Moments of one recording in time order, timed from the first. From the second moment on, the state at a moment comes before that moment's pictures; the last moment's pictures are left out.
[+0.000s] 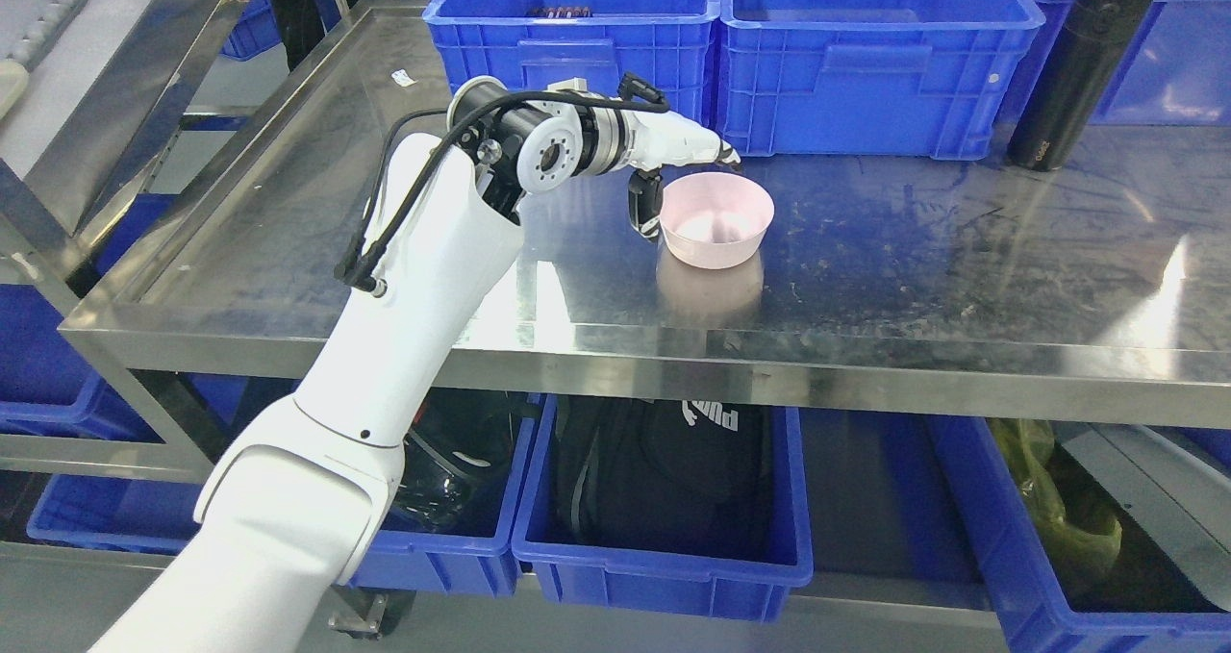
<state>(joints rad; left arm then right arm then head) -0.95 0.04 -0.50 -1.30 -0.93 -0.11 -1.07 0.06 0.00 0.00 0.00 0.04 -0.12 -0.26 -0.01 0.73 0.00</state>
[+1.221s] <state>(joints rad) -0.93 0.01 -0.53 -1.16 -0.93 -0.14 -1.04 0.06 0.00 0.00 0.00 0.04 -0.12 -0.26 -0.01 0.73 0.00</state>
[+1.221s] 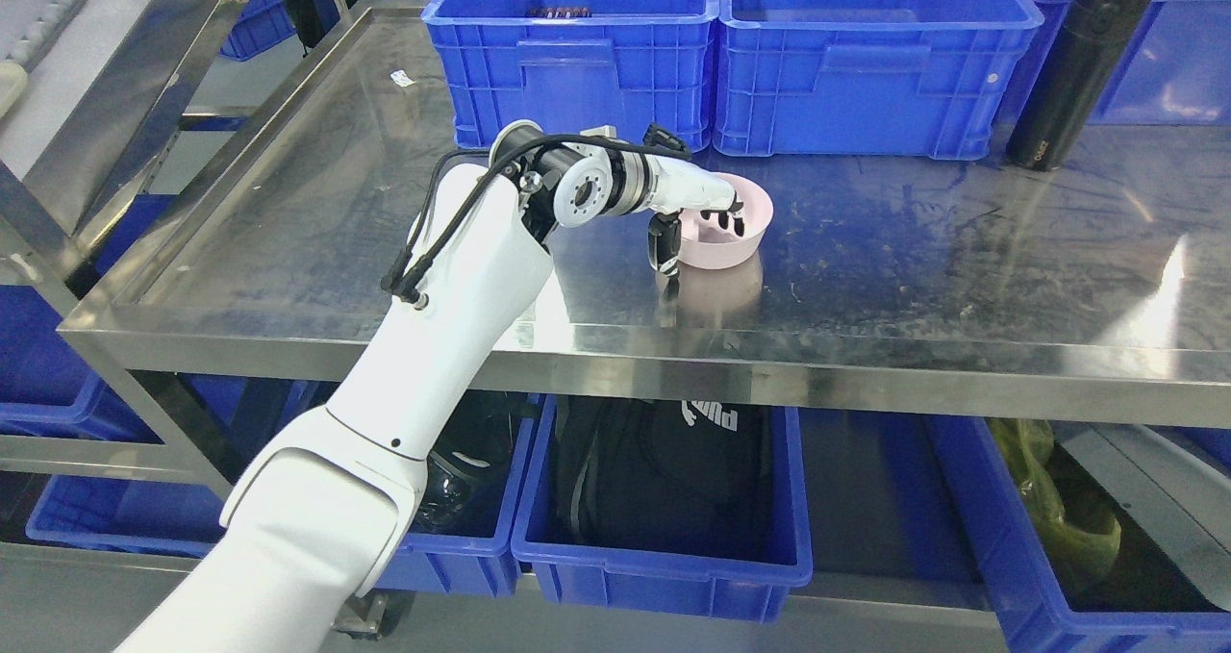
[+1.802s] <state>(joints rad) -0.90 0.00 -0.39 -1.09 -0.90 -0.56 -1.01 0.06 0.00 0.00 0.00 0.04 -0.12 -0.26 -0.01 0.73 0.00</state>
